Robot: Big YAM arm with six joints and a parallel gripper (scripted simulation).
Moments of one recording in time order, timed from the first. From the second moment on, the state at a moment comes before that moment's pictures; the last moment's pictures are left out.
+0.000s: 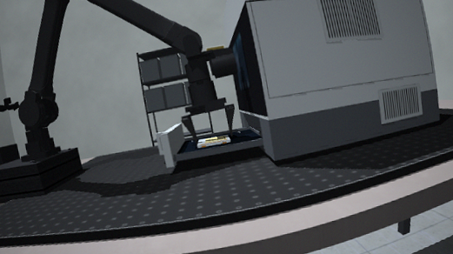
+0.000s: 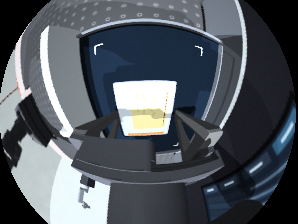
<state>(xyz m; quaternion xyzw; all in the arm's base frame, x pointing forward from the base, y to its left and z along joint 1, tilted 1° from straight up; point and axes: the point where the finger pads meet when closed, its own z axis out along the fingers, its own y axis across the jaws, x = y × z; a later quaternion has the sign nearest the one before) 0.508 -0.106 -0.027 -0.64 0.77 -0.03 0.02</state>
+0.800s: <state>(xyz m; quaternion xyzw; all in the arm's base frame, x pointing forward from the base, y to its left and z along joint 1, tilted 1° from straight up) 0.513 -0.107 -0.015 -0.64 0.77 -0.05 0.03</state>
